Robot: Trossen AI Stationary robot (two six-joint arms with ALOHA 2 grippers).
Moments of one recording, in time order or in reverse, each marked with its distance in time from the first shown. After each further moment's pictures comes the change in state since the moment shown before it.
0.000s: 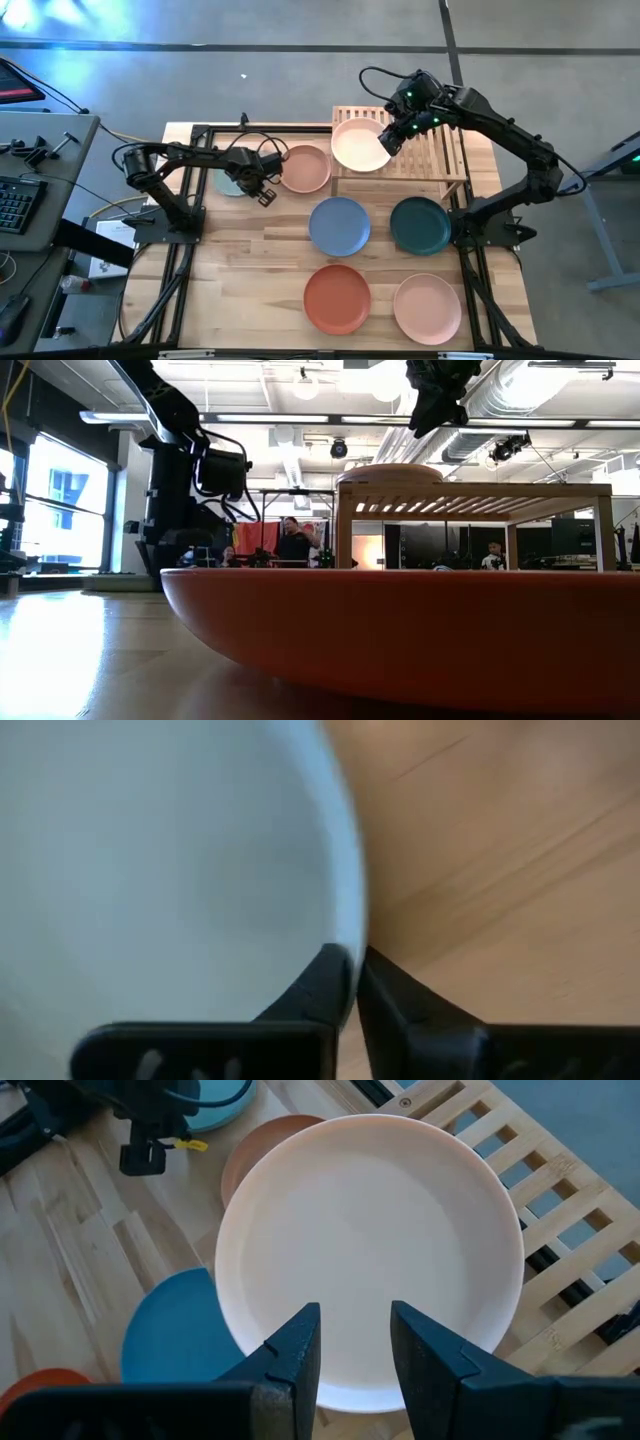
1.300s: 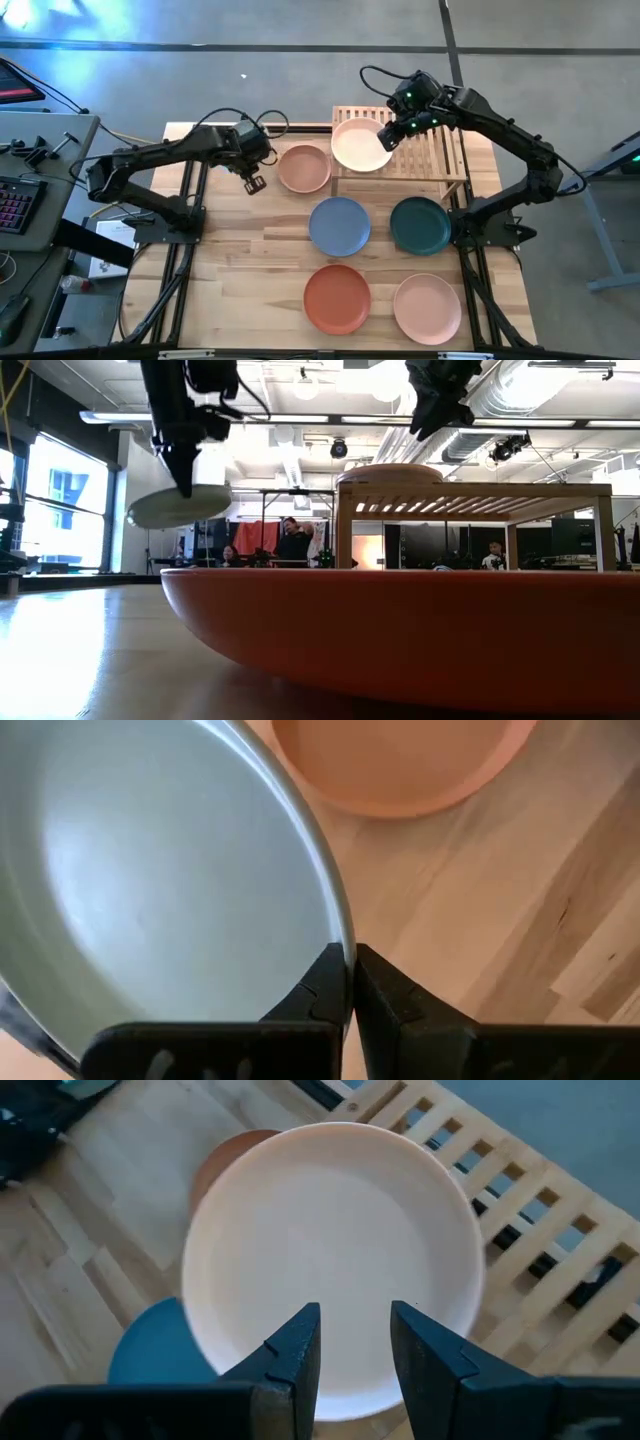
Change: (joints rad) left arm -0.045 -0.315 0.289 -0.302 -0.080 0.390; right arm 0.018 0.000 0.000 0.007 0.093 0.126
